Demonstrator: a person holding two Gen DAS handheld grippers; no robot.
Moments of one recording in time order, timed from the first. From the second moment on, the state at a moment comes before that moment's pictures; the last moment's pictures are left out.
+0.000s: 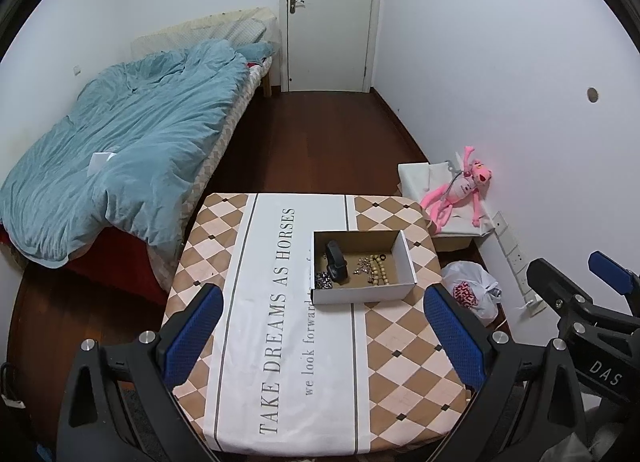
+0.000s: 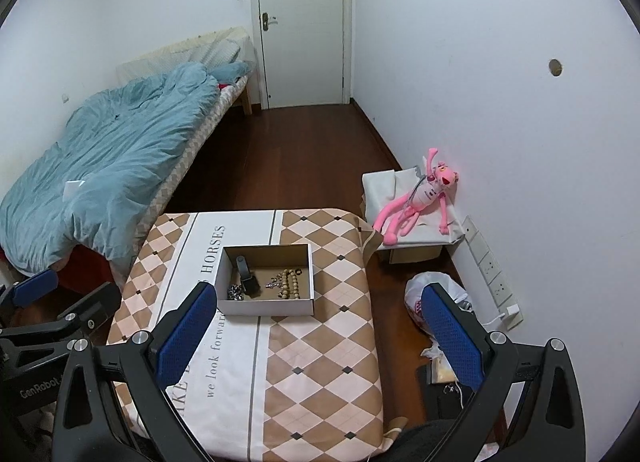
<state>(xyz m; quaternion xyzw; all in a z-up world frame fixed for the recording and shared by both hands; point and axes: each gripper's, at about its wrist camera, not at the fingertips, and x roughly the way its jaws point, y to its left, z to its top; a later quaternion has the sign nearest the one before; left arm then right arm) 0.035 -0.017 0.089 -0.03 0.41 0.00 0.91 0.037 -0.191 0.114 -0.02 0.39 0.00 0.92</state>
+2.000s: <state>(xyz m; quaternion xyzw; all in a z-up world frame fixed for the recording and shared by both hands) 0.137 -0.015 0.024 -0.02 0.51 0.02 0.86 0.161 -0.193 0.032 -0.04 0.51 -0.01 0.86</state>
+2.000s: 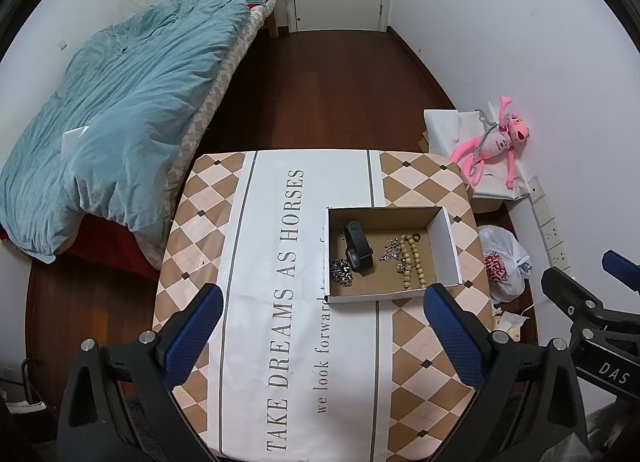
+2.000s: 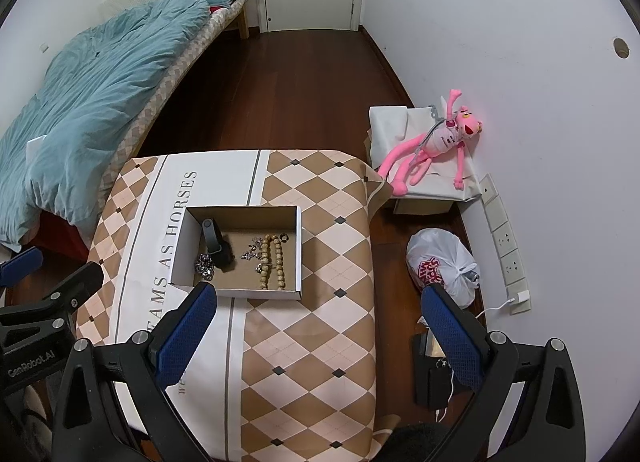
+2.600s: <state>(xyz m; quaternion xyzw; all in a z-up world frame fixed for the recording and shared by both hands) 0.135 -0.014 0.027 -0.02 0.51 0.02 0.86 0.156 -0.191 0.029 -0.04 0.52 0.00 0.85</state>
